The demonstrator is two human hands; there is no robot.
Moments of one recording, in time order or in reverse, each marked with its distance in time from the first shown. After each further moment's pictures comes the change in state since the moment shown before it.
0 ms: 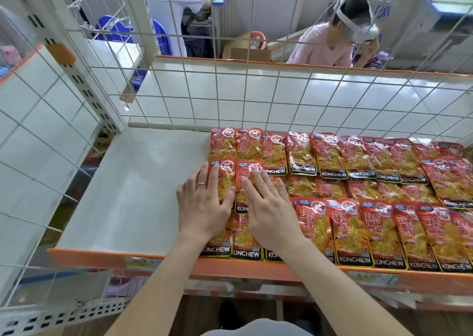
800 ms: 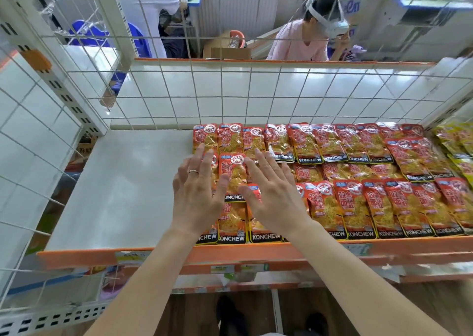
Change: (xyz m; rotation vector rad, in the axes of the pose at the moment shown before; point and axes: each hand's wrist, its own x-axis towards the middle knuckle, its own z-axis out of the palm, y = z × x) left_hand -0.013 0.019 -0.022 -0.240 0.149 0.176; right_hand -0.022 0.014 -0.047 0.083 0.062 0.072
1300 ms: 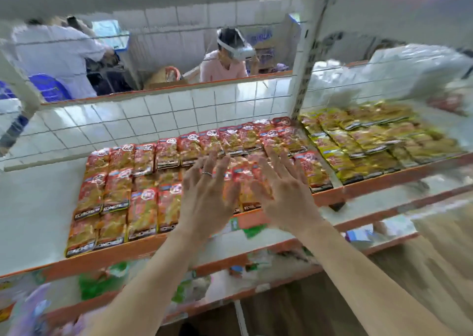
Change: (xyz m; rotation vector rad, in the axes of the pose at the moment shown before) left_hand -0.060 0.252 0.068 0.079 -0.045 0.386; right_hand -0.171 0.180 -0.130 -0.027 0.248 0.218
